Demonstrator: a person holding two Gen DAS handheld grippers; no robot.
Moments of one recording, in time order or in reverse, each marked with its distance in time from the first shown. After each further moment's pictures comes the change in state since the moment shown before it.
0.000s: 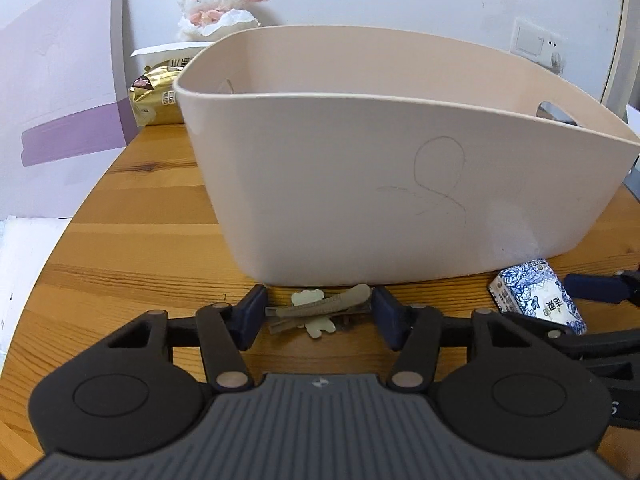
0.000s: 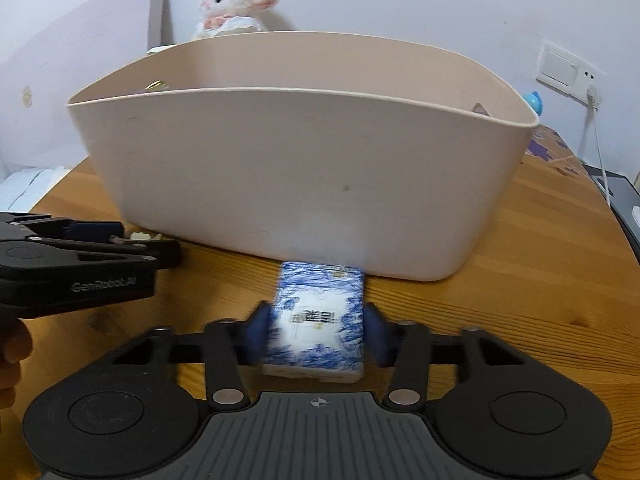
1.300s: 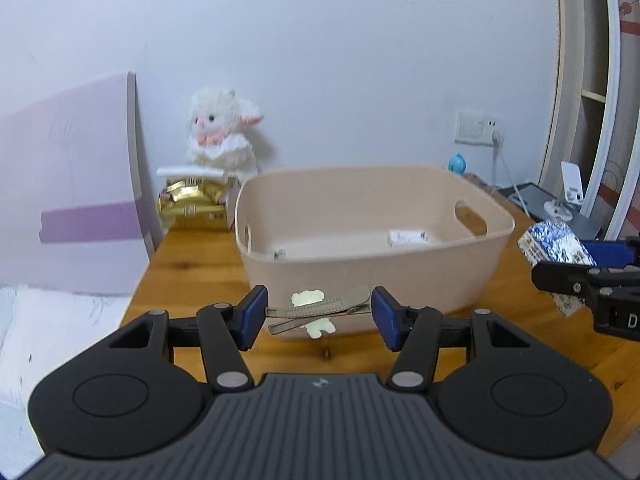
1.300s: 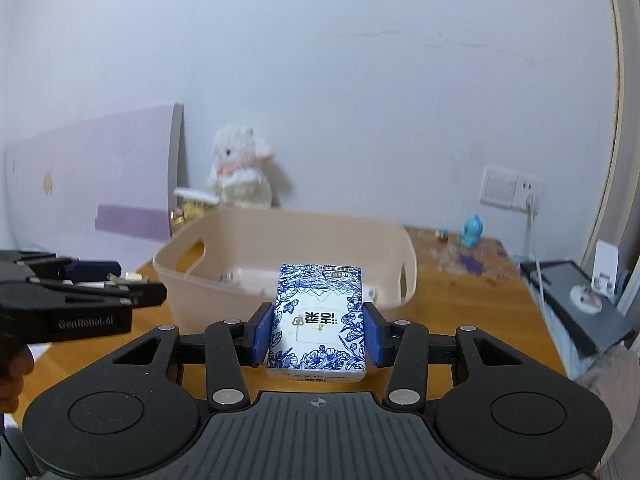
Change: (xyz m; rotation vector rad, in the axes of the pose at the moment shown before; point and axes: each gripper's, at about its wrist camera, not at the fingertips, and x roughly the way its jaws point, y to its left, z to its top) left arm -0.144 0.005 0.013 0.064 -0.250 -0.064; right arm -0.168 0.002 0.031 0.020 -0.363 -0.041
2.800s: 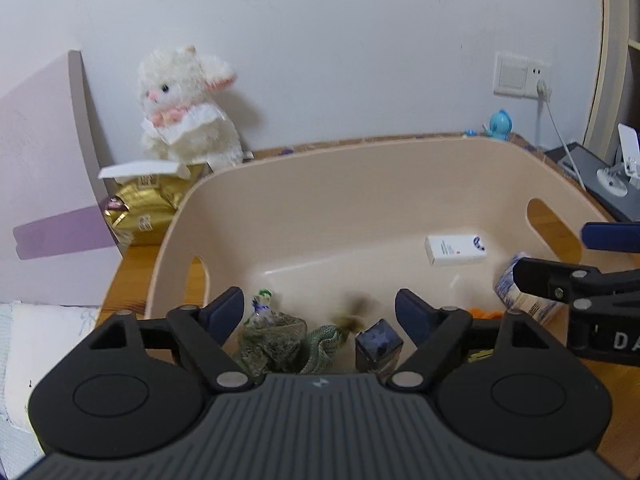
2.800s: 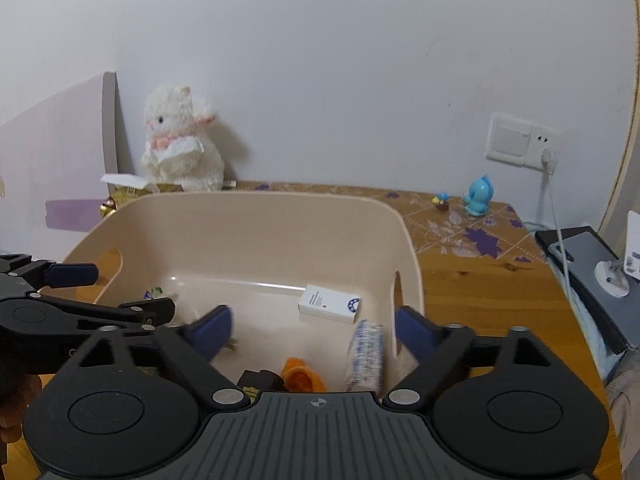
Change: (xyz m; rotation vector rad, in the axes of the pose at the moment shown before) left arm 0.163 -0.009 0.054 0.065 0.165 0.053; right arm 0.142 -0.036 0.019 0.073 0.151 -0.046
